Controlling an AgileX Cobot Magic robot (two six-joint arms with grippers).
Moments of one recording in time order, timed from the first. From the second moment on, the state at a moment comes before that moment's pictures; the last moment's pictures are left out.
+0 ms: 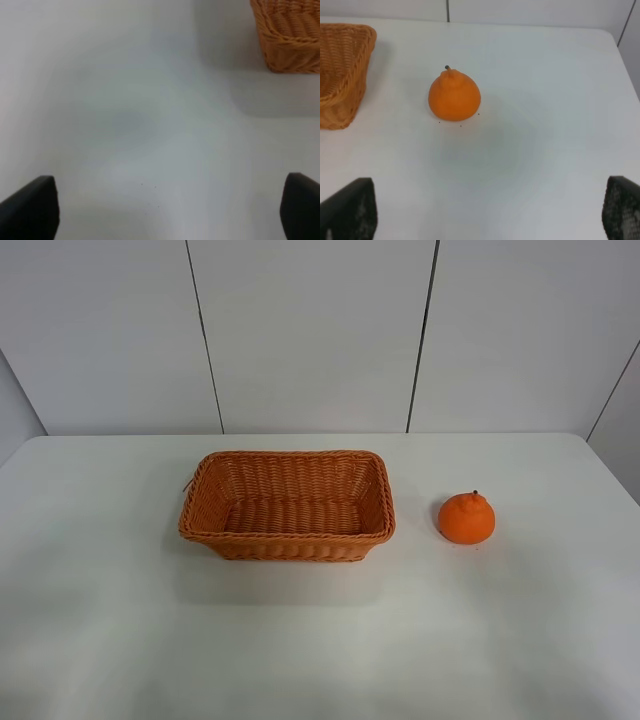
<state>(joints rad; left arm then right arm) -0.03 -0.01 -0.49 0.03 1.06 0.01 0.01 0.00 -0.50 0.03 1.03 -0.02</state>
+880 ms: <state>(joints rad) -0.03 -0.01 -0.49 0.03 1.06 0.01 0.01 0.65 -0.72 0.03 1.00 -0.02</state>
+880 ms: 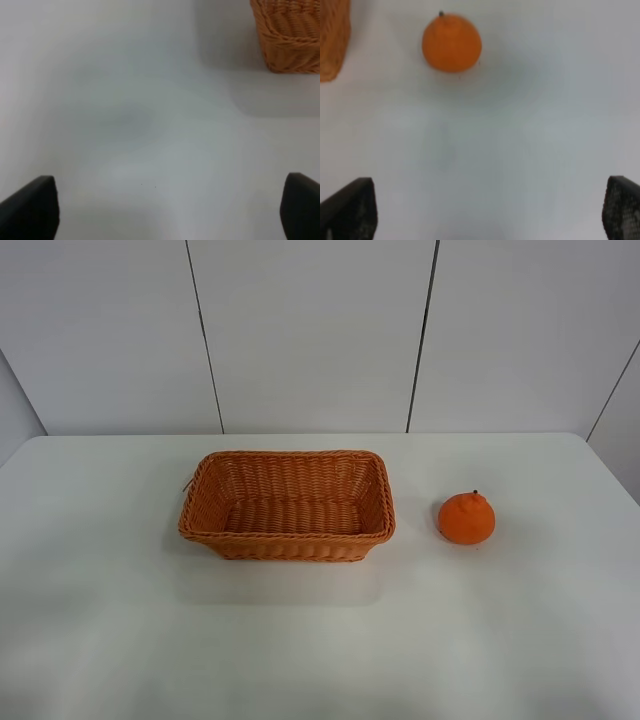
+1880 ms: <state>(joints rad) -0.03 -0.01 -0.49 0.03 1.06 0.01 0.11 1.97 -1.62 0.07 1.11 -0.02</state>
